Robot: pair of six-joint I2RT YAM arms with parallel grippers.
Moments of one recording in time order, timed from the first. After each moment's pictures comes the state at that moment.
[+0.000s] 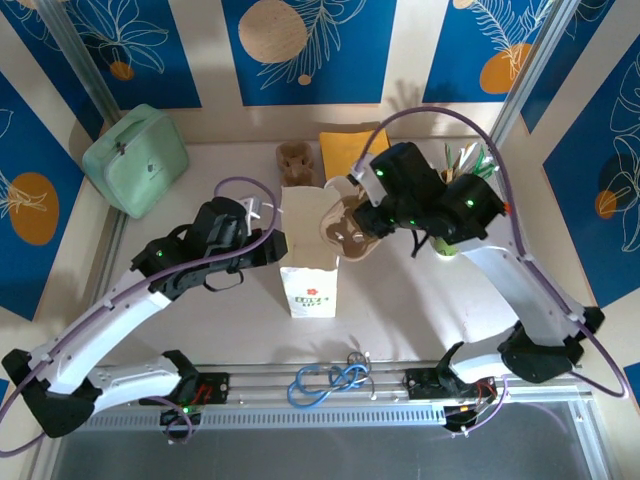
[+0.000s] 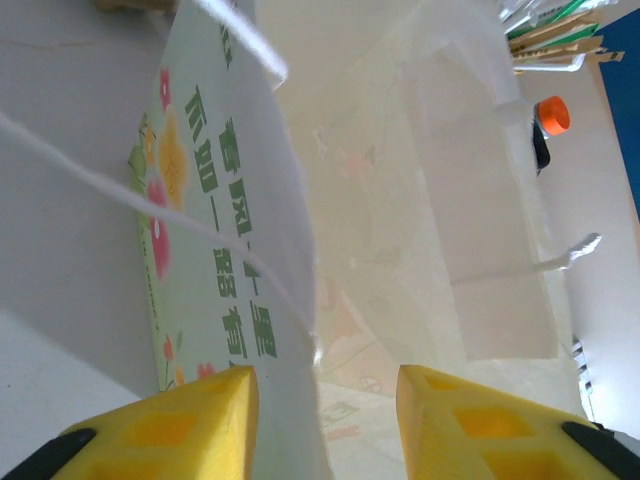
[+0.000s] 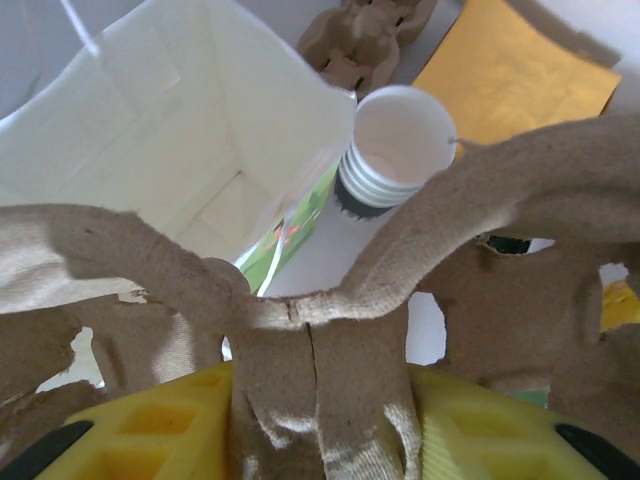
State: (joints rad) left arm -0.77 1.06 1.20 -0.82 0.05 -0.78; right arm 0.80 1.41 1.87 -1.34 0.22 -0.03
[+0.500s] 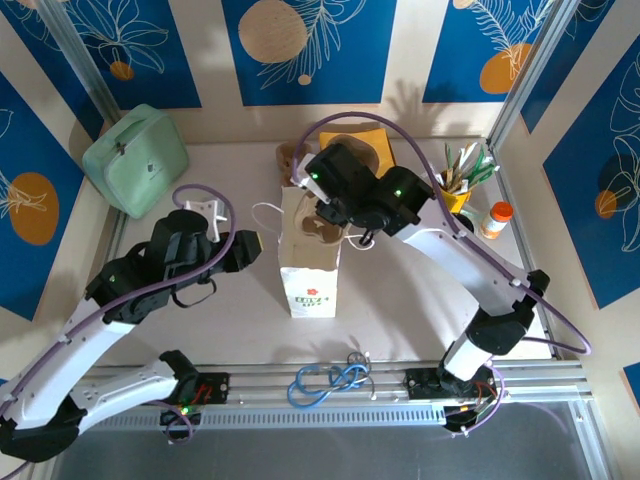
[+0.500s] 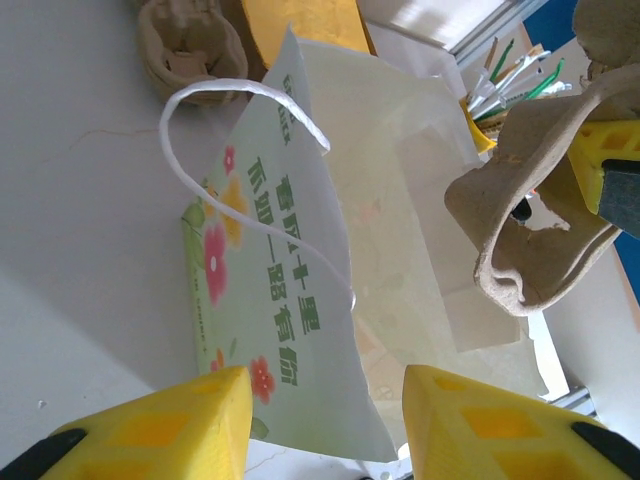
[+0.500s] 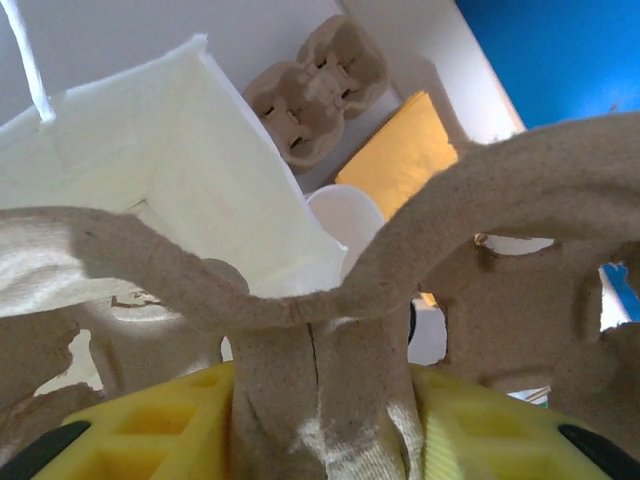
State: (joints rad) left arm -0.77 0.88 1.21 -0.89 -0.08 -0.75; right arm 0.95 1.63 2.00 -1.24 0.51 -0.29
